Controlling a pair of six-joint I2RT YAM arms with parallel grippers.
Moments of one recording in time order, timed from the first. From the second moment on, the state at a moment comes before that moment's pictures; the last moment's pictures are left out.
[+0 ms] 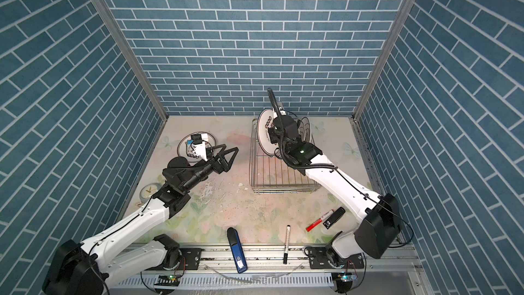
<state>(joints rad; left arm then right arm) -0.52 1.03 0.57 0.49 0.26 -0.59 0.71 1.40 1.28 -0.18 0.43 0.05</state>
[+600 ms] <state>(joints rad) -0.56 1.07 0.58 0.50 0.31 -0.67 0.43 1.27 1.00 0.07 -0.29 0.37</state>
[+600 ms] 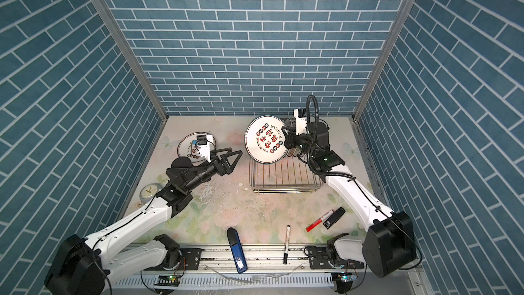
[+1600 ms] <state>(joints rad) -0.73 1.16 0.69 0.38 0.09 -0.65 0.40 1.16 0.87 0.32 -0.51 0.50</state>
